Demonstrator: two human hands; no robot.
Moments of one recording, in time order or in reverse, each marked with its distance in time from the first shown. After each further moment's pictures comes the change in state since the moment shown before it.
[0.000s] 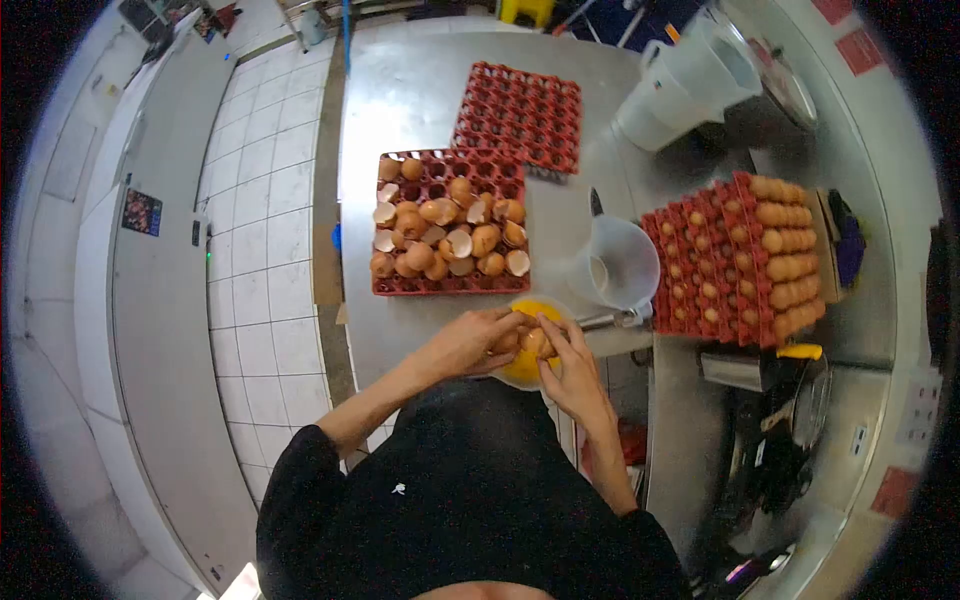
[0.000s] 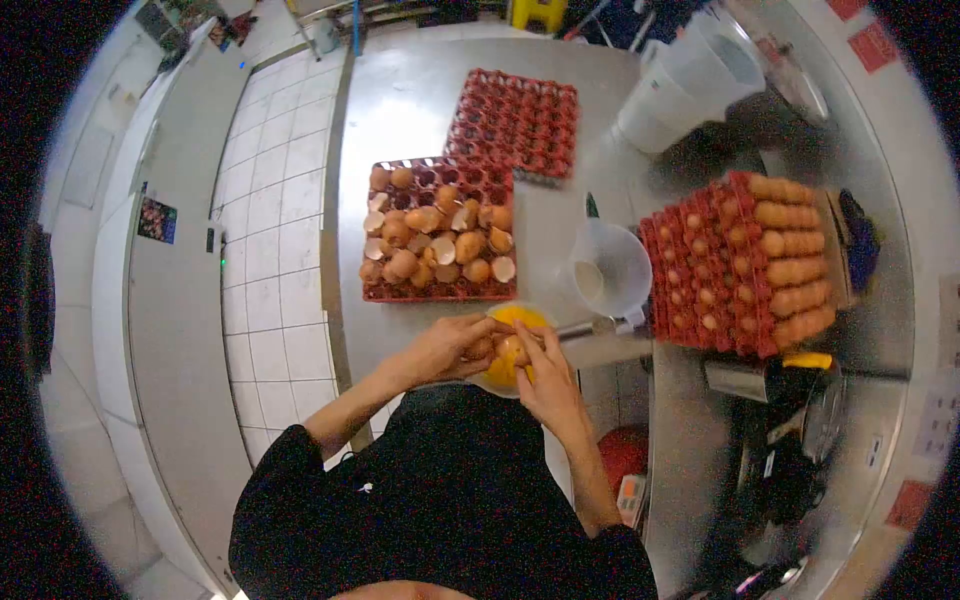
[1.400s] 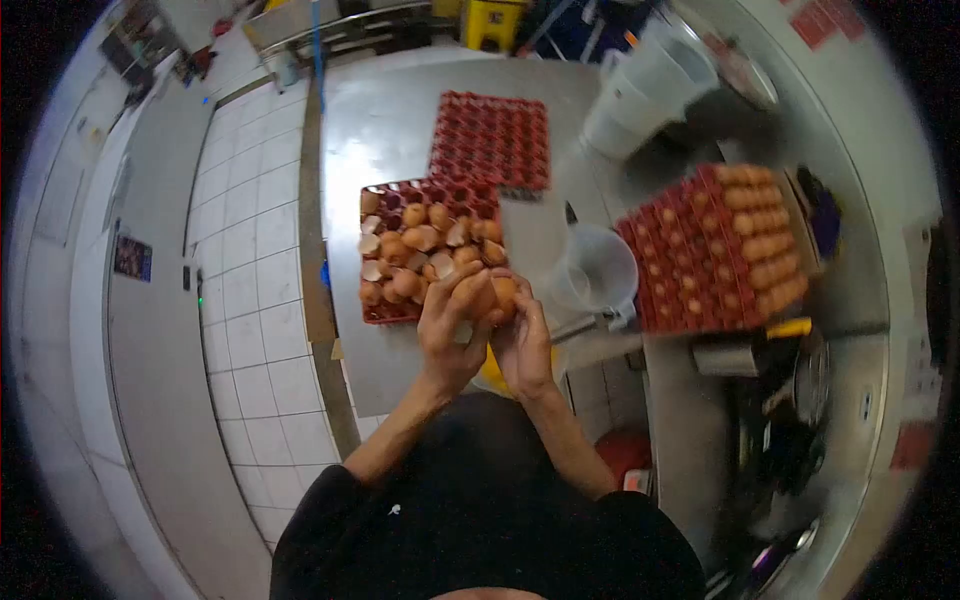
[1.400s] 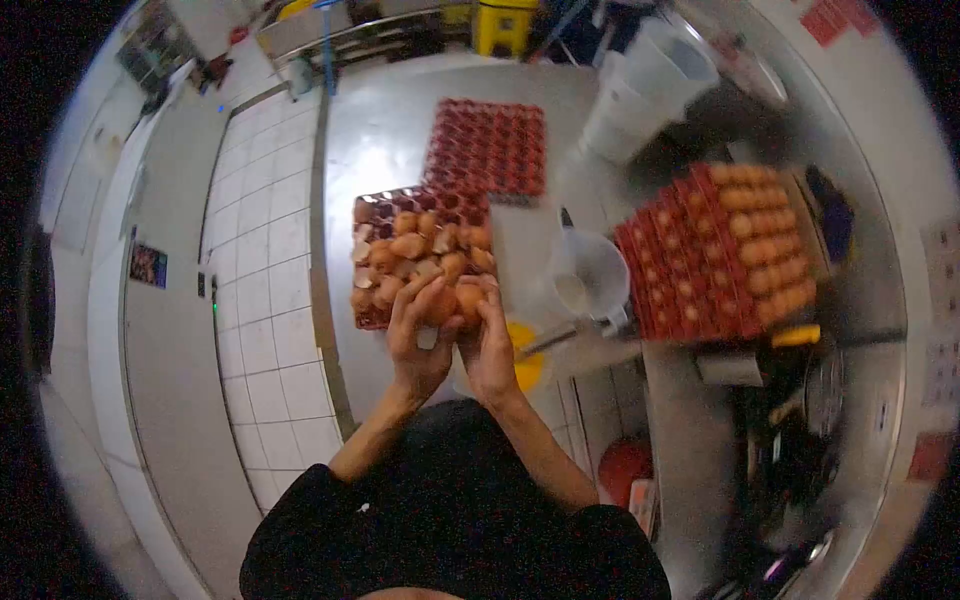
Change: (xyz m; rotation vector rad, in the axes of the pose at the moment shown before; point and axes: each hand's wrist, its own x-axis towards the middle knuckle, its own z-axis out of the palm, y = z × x) left_hand 0.013 0.046 -0.015 0.133 1.054 0.244; right_hand 0.070 -0.075 0.027 1.591 0.273 0.197
